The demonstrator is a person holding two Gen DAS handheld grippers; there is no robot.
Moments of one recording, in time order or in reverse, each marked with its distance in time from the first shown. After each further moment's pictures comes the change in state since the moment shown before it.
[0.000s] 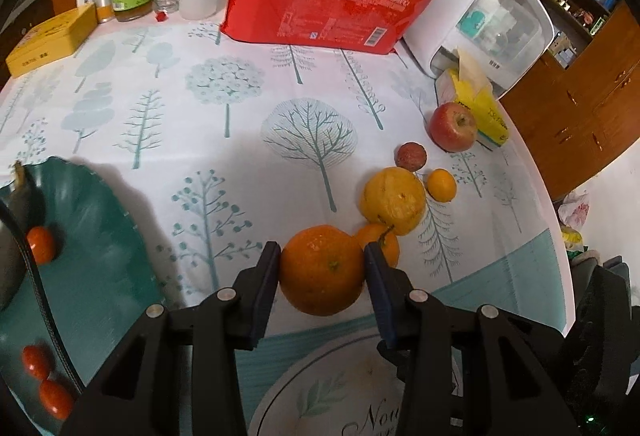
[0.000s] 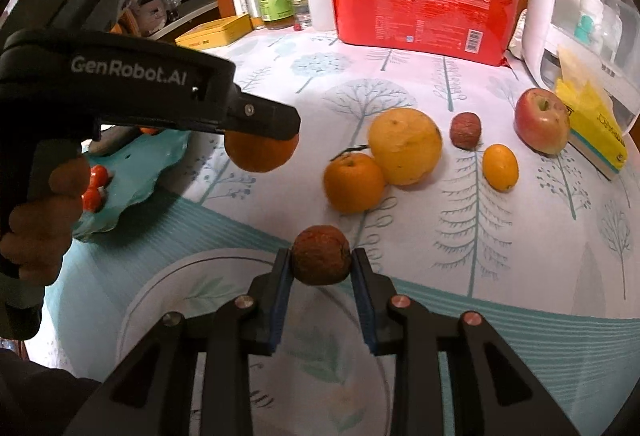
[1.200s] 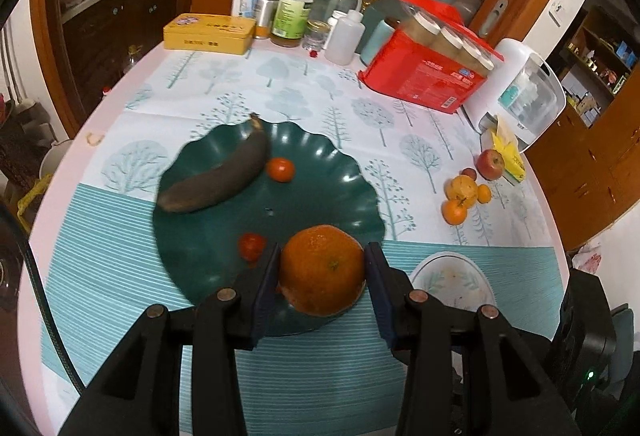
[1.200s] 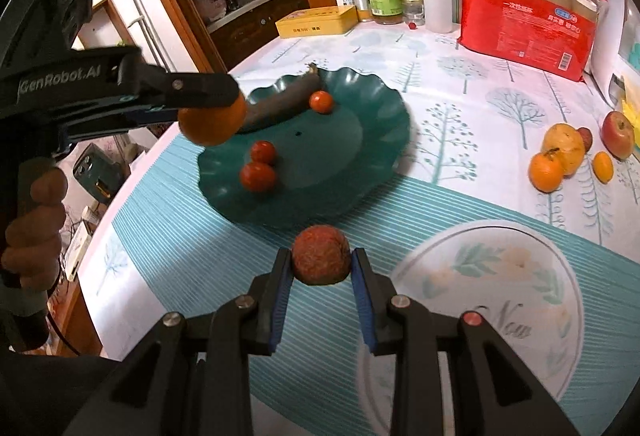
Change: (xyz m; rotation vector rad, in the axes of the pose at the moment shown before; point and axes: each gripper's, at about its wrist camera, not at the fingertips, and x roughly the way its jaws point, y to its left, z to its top) left arm -0.184 0.137 -0.095 -0.146 -0.160 0.114; right arm -0.034 0.174 -0.009 -0.011 0.029 0.161
